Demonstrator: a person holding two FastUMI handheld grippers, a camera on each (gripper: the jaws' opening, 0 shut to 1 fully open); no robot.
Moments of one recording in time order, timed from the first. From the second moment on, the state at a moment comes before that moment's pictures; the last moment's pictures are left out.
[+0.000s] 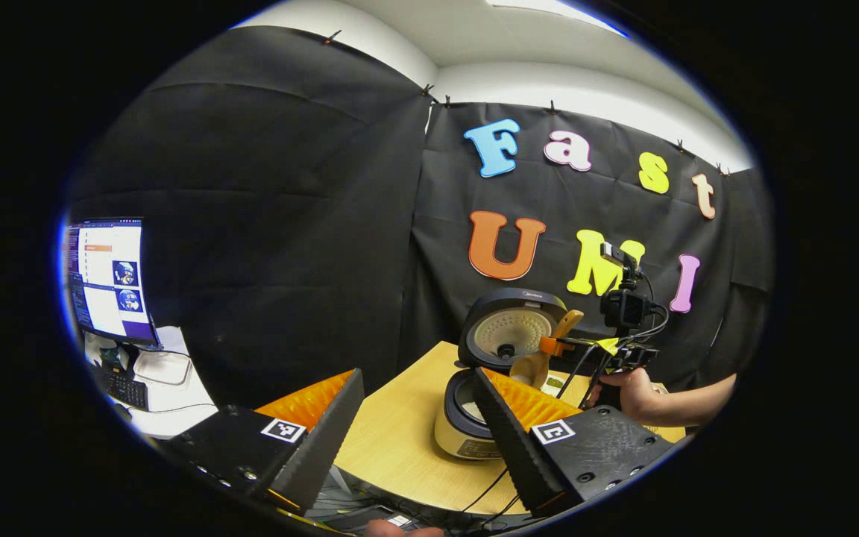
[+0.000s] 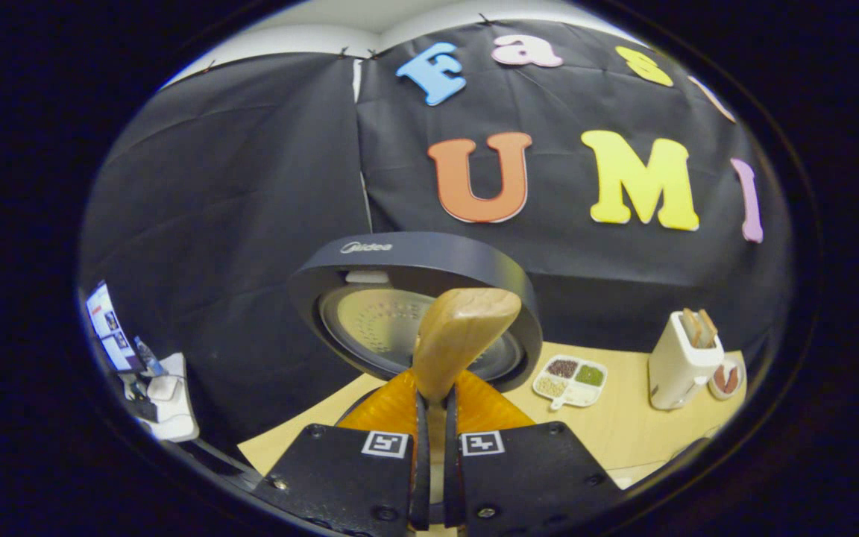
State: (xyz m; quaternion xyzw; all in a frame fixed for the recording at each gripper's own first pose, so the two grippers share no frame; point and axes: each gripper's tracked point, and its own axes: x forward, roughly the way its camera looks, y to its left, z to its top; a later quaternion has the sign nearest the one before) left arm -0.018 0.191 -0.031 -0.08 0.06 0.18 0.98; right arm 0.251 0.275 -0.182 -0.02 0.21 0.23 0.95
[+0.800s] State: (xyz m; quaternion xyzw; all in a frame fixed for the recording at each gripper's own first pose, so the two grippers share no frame) left arm -0.020 0.179 -0.027 -0.07 0.05 0.18 0.98; right arm 0.236 0.288 -0.148 -0.17 0.08 0.30 0.93
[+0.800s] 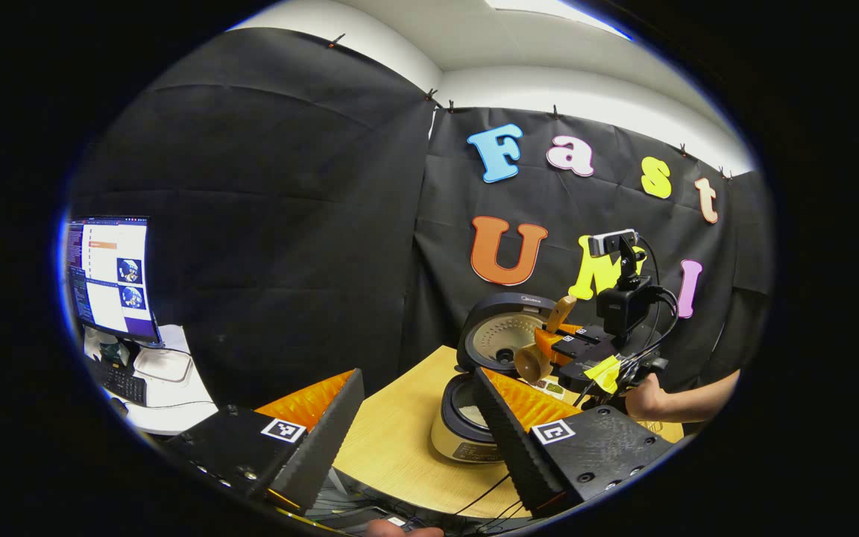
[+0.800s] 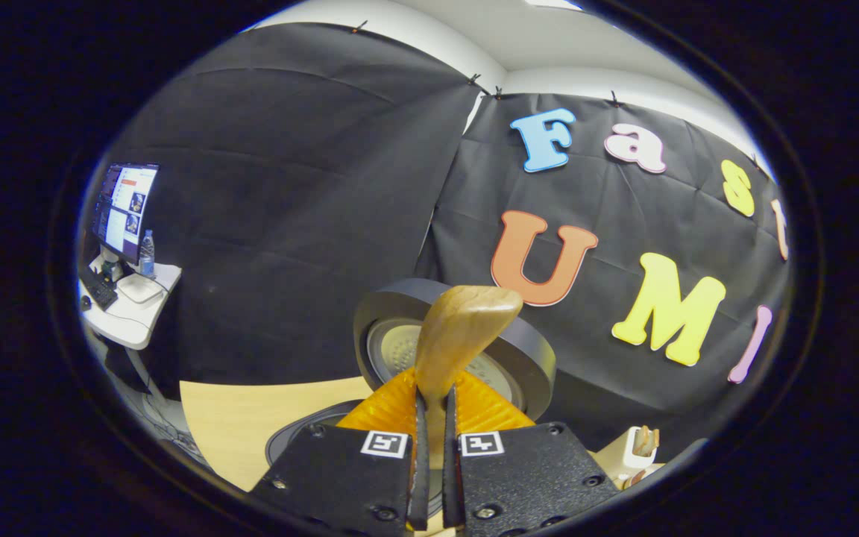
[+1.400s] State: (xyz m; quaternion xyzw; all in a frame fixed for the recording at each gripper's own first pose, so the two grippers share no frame) left arm 0.014 0.136 -0.025 -0.07 0.05 0.13 0.99; right arm 0.208 0.201 -0.096 -0.02 0.13 0.27 0.95
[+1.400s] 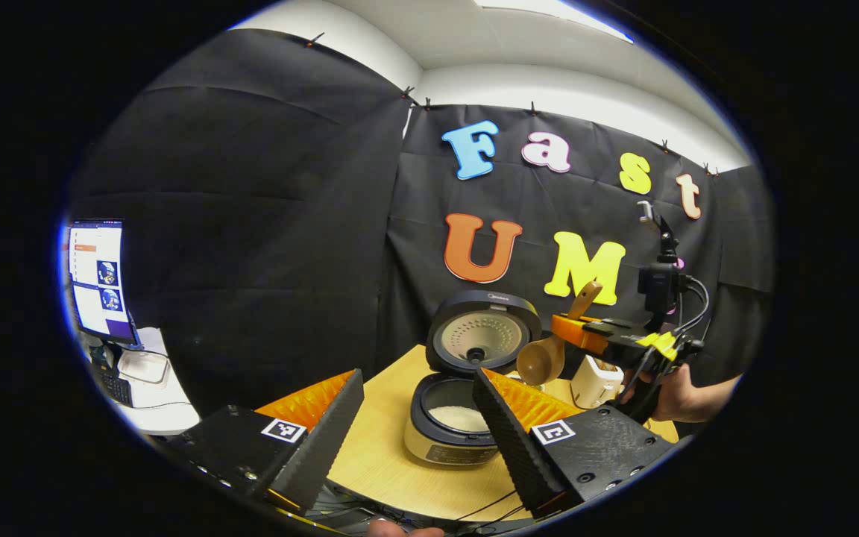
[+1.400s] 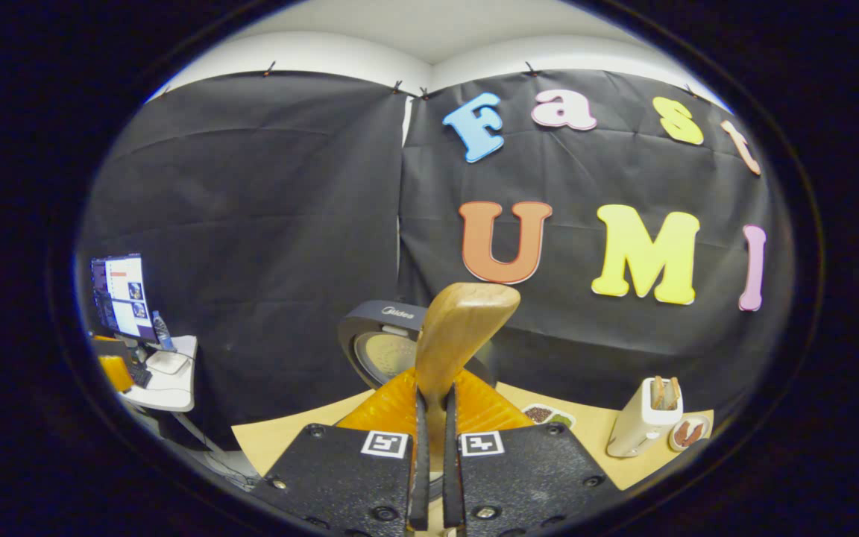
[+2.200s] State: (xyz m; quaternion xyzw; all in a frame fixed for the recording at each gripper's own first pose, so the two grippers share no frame) left arm 0.116 0.033 -0.034 -0.03 0.06 -0.01 1.00; right arm 0.197 -0.143 -0.119 0.11 0.18 -0.04 0.98
